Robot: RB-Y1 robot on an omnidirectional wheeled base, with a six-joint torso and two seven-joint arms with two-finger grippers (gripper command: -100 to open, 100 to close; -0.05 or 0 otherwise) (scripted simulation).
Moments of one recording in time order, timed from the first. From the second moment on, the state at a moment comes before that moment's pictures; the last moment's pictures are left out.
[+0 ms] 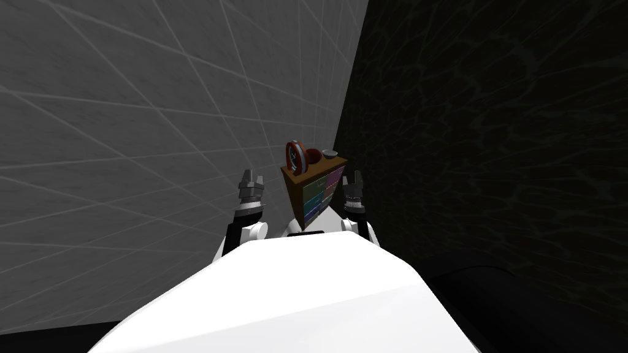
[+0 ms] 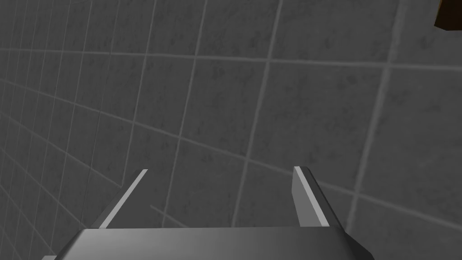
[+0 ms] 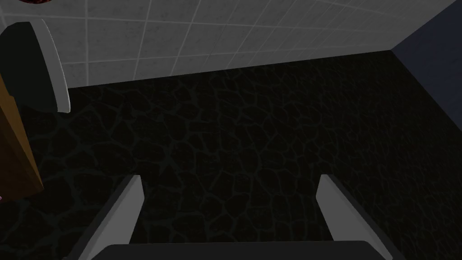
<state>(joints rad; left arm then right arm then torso) 0.46 0.01 -0.06 -2.26 0.10 -0.36 -0.15 0.51 -0.01 0.05 -2.29 0.11 -0.47 -0.13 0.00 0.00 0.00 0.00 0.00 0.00</state>
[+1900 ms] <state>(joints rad) 0.46 0.01 -0.06 -2.26 0.10 -0.36 -0.15 0.46 -0.13 0.11 -2.19 0.34 -0.33 -0.05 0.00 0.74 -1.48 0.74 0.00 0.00</state>
